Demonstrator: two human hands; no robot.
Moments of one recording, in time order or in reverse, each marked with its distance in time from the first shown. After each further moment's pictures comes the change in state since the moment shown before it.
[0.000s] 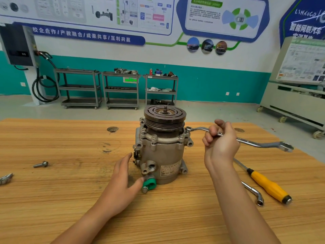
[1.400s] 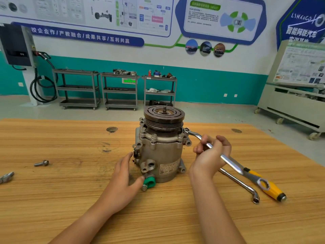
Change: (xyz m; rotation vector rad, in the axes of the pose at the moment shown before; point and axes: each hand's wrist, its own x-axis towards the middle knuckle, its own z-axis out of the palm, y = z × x) left_hand 0.000 0.001 0.002 0.003 -0.007 -0.007; right_hand -0.024 0.031 0.000 0.050 0.196 -0.208
